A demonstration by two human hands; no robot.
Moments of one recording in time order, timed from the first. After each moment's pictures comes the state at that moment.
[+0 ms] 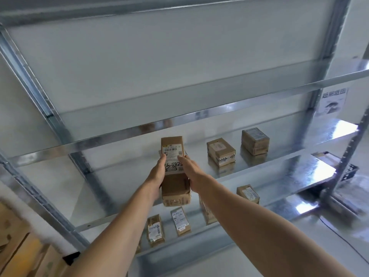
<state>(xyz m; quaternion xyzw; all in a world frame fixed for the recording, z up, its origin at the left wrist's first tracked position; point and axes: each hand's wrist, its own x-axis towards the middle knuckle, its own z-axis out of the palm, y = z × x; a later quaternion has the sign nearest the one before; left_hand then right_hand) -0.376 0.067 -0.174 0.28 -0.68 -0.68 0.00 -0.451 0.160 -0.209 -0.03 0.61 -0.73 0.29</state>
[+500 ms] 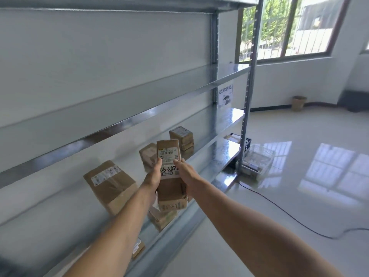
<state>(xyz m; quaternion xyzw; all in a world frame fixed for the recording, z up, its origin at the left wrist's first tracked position) -0.424 0.186 -0.198 0.08 -0.72 -0.67 -0.17 -0.435 0.302 -0.221 0.13 0.61 -0.78 0.10</state>
